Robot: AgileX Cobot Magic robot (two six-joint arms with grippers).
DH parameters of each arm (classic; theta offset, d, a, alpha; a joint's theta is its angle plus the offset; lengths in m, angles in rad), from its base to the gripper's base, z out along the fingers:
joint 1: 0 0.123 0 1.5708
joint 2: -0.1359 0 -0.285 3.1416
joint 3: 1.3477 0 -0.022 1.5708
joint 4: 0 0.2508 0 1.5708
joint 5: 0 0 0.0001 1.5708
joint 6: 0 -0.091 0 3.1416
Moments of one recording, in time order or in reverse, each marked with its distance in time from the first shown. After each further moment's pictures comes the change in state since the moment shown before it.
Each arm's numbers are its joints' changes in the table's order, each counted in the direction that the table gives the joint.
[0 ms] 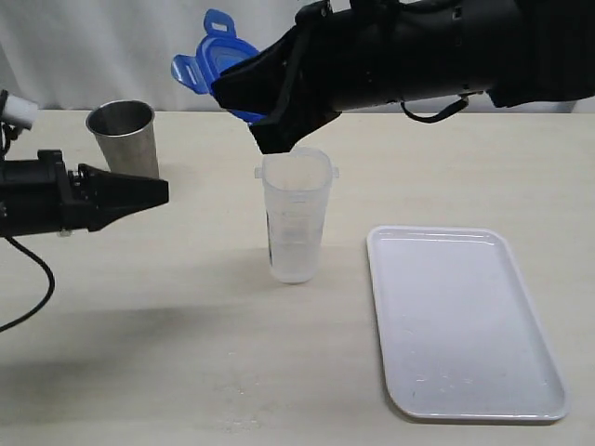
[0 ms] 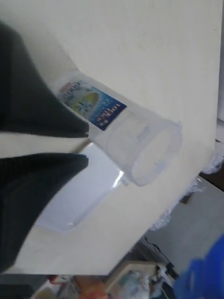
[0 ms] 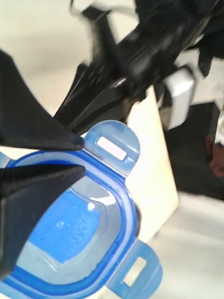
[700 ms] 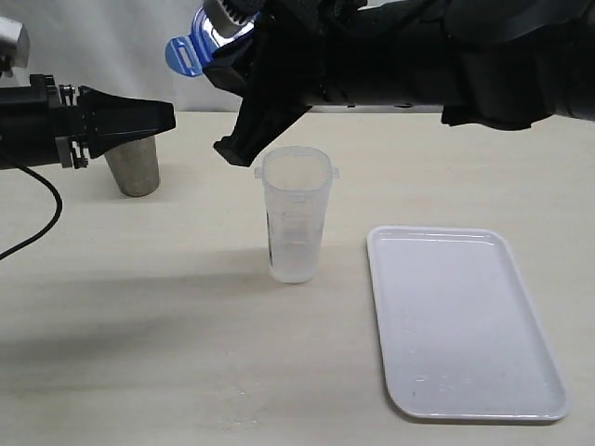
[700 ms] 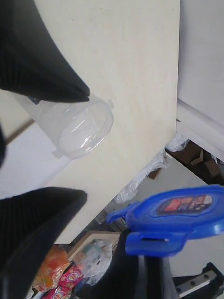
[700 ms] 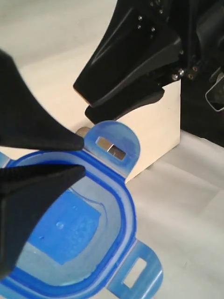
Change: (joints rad) left arm -0.011 0.000 -0.172 -0.010 -0.051 0.229; right arm 0.160 -0.005 0.000 -0.197 0.394 0.018
